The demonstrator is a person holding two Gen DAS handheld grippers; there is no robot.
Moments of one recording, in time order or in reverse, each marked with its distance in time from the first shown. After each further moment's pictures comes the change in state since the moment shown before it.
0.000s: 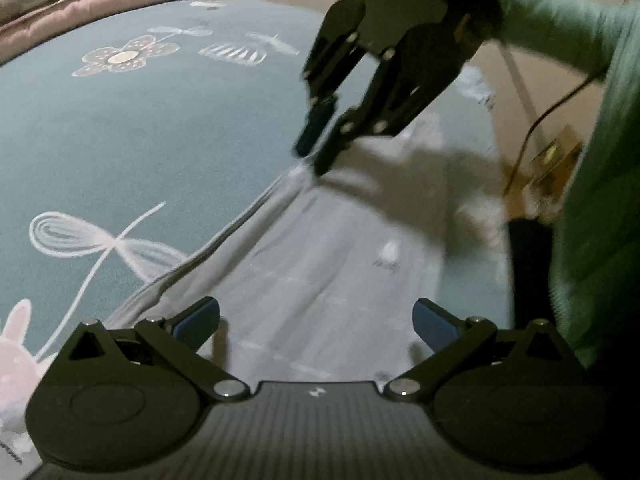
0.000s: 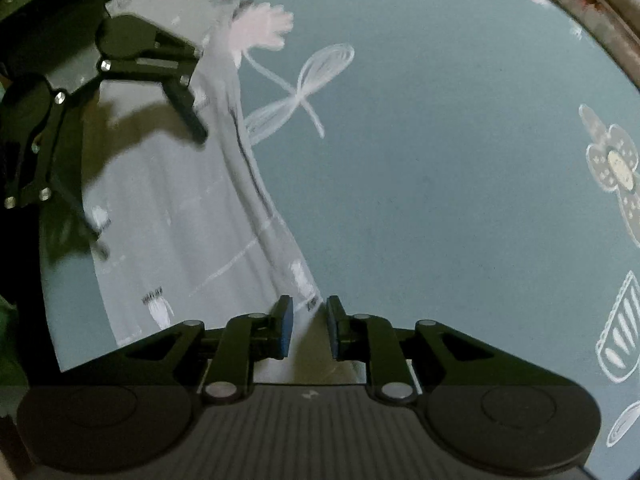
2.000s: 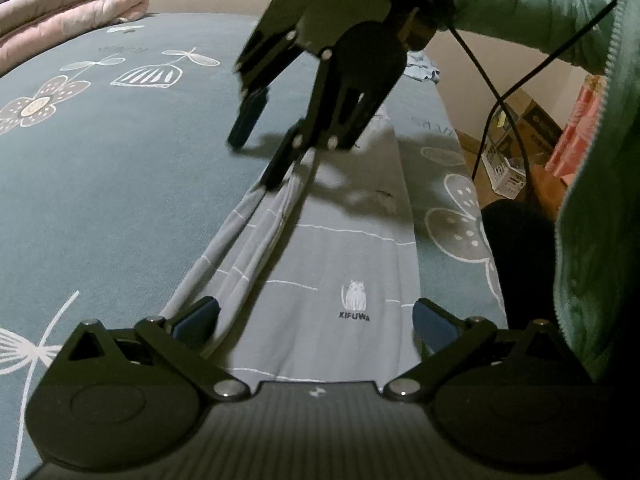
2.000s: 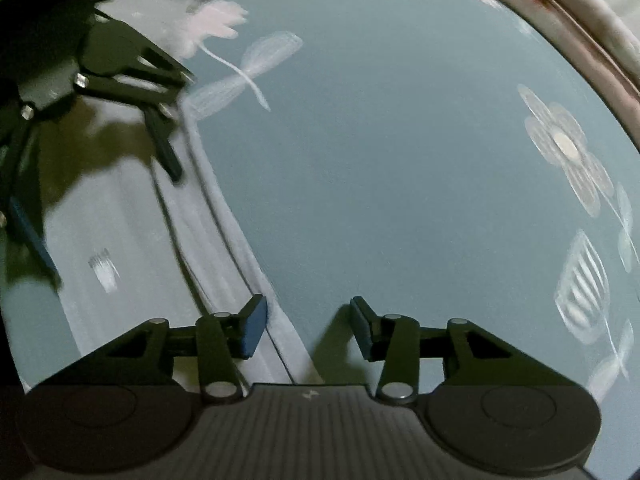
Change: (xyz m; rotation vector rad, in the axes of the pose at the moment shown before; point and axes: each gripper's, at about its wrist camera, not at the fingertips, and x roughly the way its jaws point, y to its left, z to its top) left arm 0.051 -0.020 0.020 0.213 0.031 -0.087; right arm 0.002 -0.011 -0.031 0.044 0.002 -0.180
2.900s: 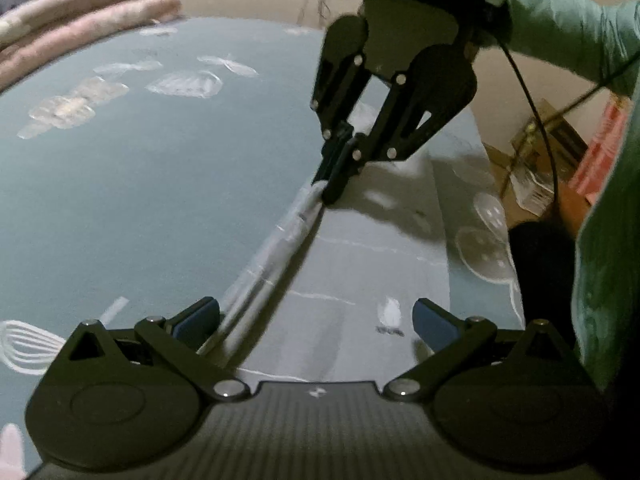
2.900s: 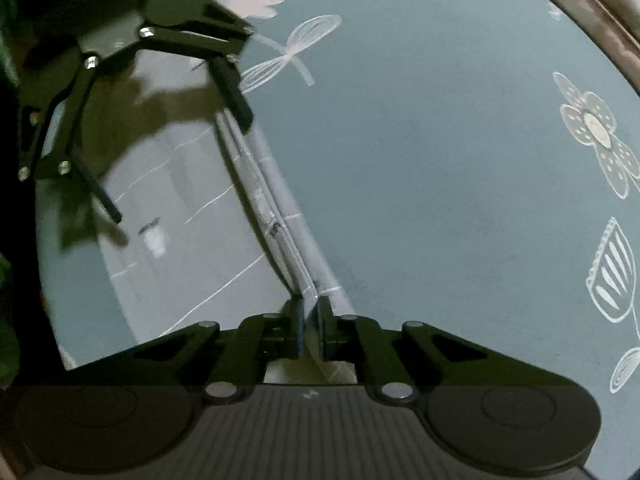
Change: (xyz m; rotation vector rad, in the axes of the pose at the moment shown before) left arm -0.018 0.013 0.011 -0.050 -0.038 0.101; right arm -0.023 0.001 -0.022 -0.005 0.019 0.140
